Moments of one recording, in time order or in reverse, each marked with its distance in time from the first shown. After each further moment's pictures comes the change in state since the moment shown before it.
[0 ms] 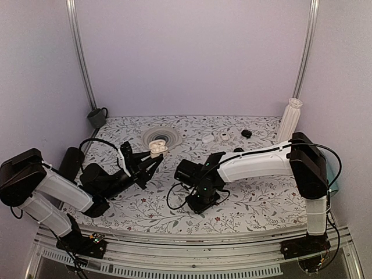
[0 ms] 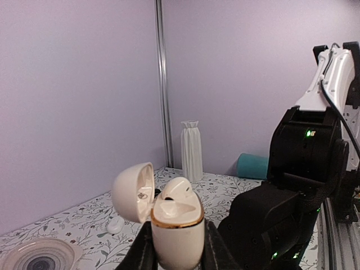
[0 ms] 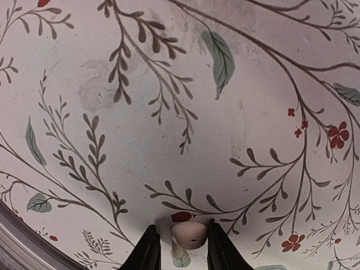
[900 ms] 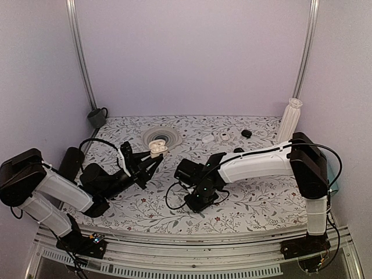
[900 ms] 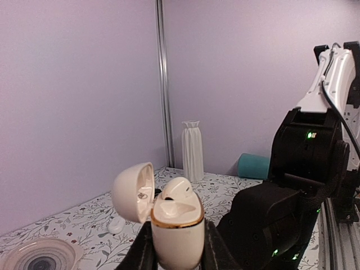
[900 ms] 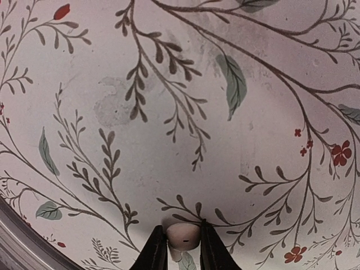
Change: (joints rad) left arm 0.000 0.000 0.000 0.000 -0.003 0.003; right arm -0.006 -0.003 -0.015 0.056 -0.015 -0.018
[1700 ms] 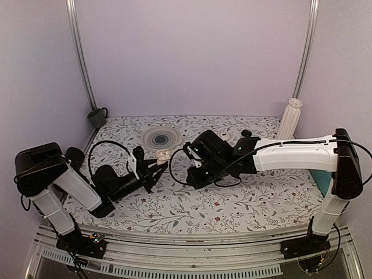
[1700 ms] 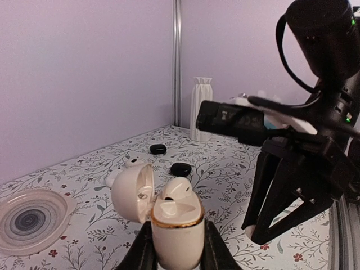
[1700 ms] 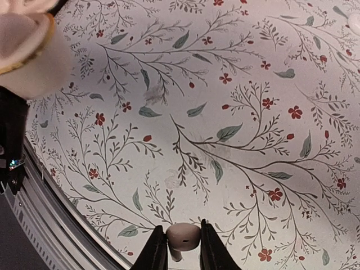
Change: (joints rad) left arm 0.027 0.179 0.007 0.004 -0.027 -0.068; right arm -0.042 -0.297 -0.133 0.256 0.068 0.042
